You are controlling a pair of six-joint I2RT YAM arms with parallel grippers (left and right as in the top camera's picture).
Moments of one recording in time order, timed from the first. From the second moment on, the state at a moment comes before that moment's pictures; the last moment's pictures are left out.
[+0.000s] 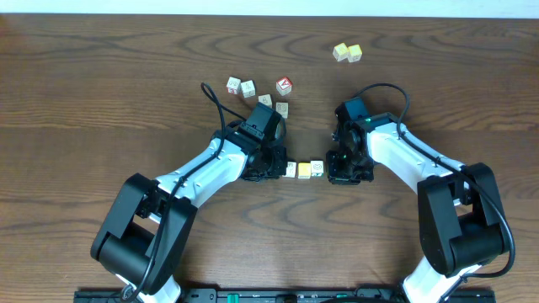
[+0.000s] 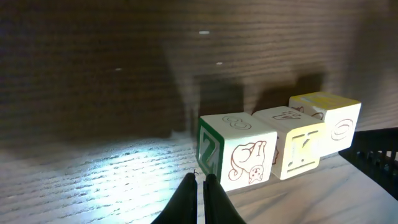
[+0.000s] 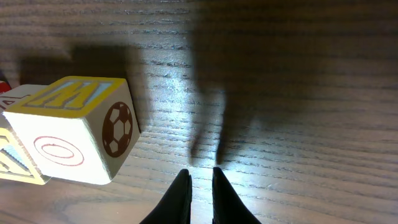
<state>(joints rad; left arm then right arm) -0.55 1.81 1.07 -0.51 0.31 -0.56 0.33 1.85 1.11 -0.85 -0.21 0.36</state>
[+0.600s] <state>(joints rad) -0.56 1.81 1.07 -0.51 0.36 -0.56 0.33 1.85 1.11 -0.85 -0.21 0.36</state>
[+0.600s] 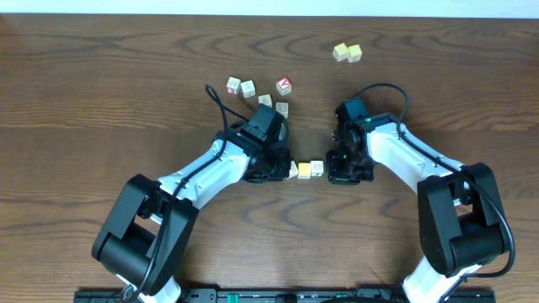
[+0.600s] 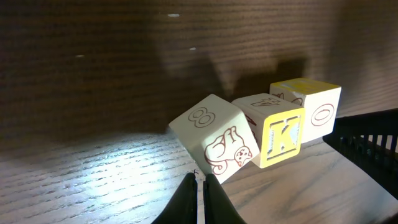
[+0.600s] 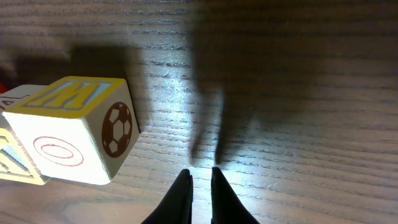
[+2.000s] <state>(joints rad) -0.59 1.85 1.06 -0.39 0.25 -0.56 0.33 1.85 1.11 -0.81 -0.21 0.36</state>
